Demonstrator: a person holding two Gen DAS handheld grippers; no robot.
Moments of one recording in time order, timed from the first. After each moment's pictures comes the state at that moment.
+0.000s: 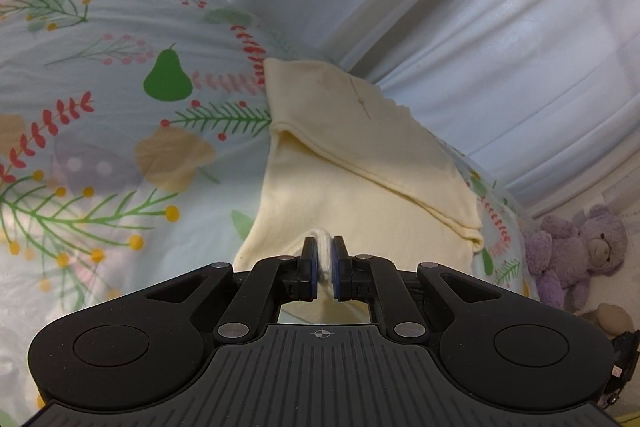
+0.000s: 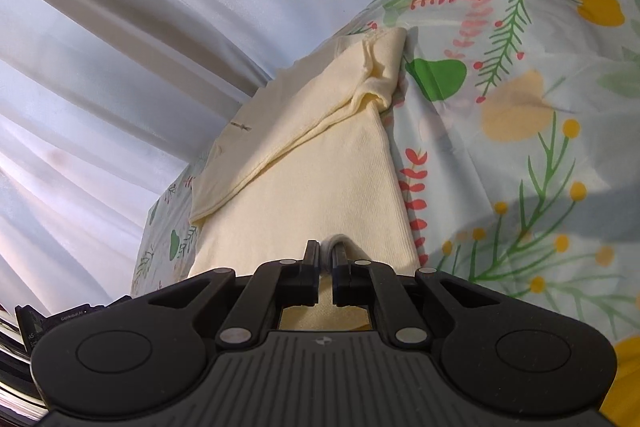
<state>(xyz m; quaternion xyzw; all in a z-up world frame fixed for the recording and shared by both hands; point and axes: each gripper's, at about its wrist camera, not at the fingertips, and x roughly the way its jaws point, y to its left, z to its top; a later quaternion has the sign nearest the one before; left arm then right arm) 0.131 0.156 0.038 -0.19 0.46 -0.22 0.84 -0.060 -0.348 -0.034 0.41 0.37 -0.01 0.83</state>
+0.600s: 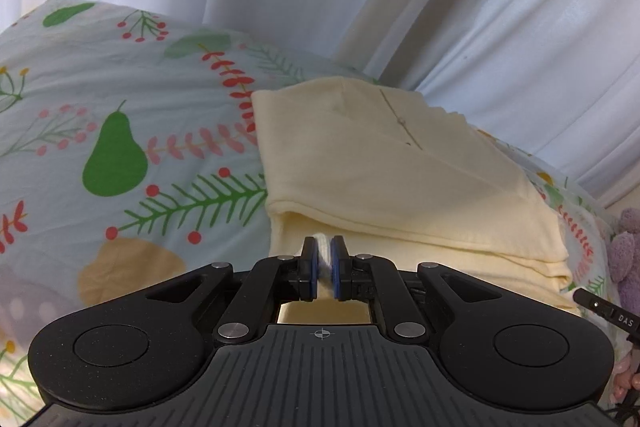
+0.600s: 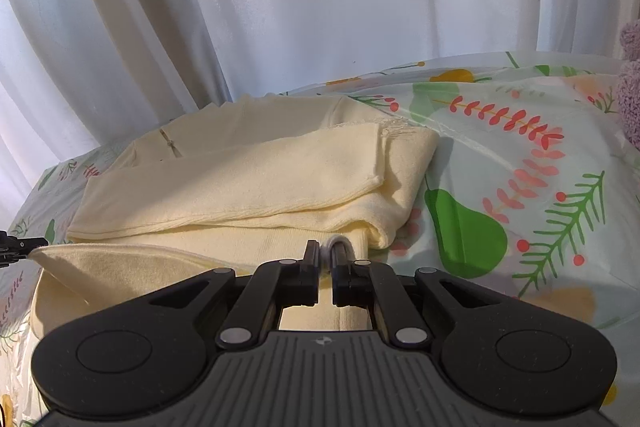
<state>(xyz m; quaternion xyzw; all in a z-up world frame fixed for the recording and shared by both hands) 0.235 0.081 -0.014 -0.09 0.46 -0.18 0.86 0.080 -0.335 -0.060 0.18 0.38 -0.08 0.90</state>
